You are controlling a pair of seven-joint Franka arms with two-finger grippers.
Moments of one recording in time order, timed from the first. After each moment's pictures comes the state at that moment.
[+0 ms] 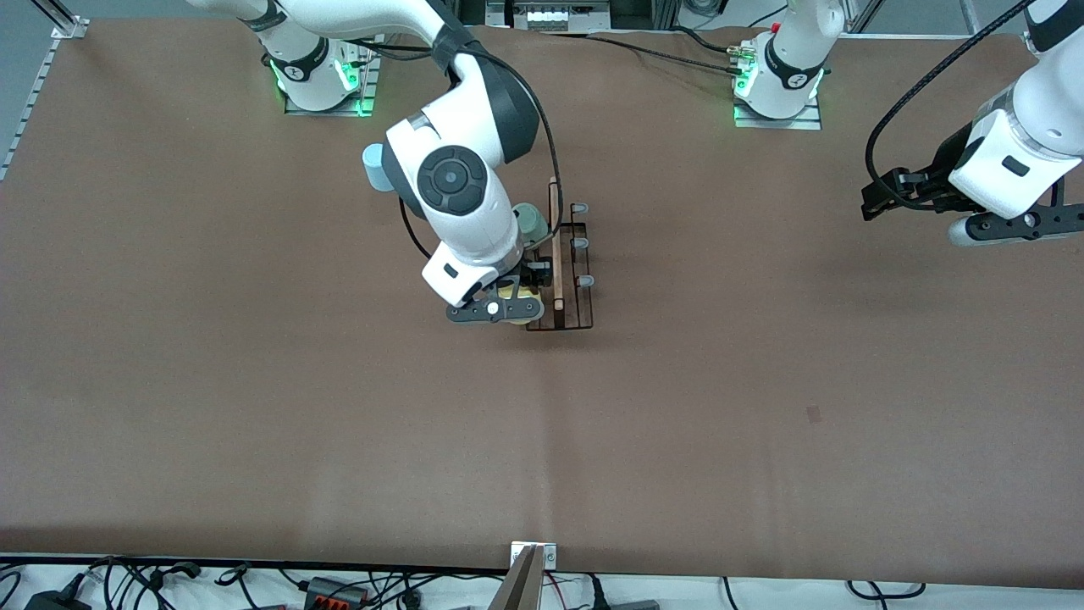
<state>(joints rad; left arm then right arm) 0.08 0.03 -0.19 -1.59 -0.01 1.52 -0.24 0.82 0.71 -0.21 -1.16 0.24 1.88 0.53</state>
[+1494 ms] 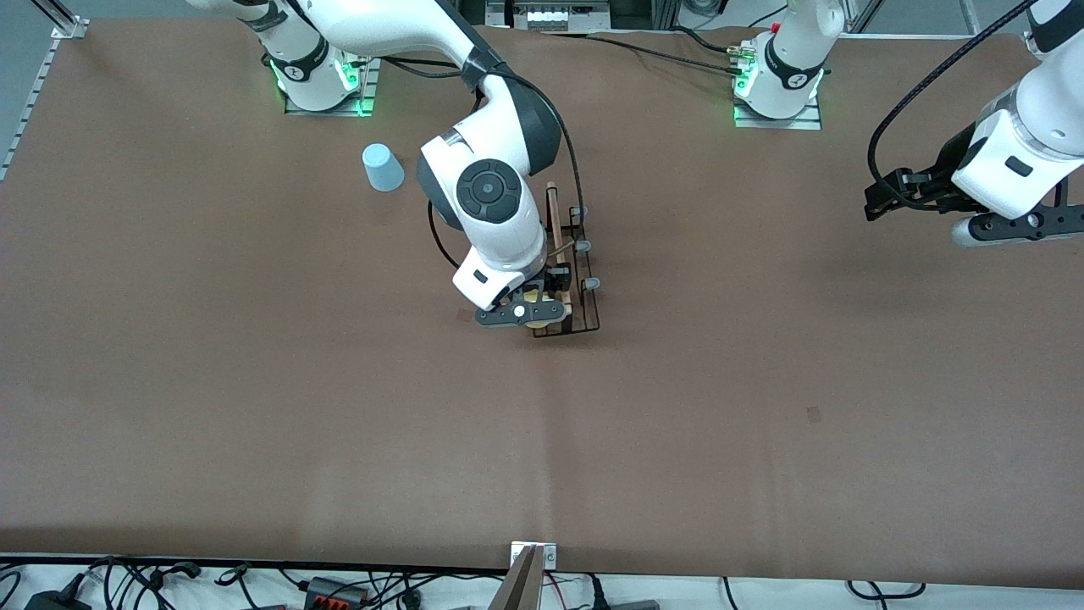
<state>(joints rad) 0.08 0.03 -0.18 -1.59 -0.01 1.52 -0.23 0.85 0.76 -0.22 -1.17 0.24 1.96 0.54</state>
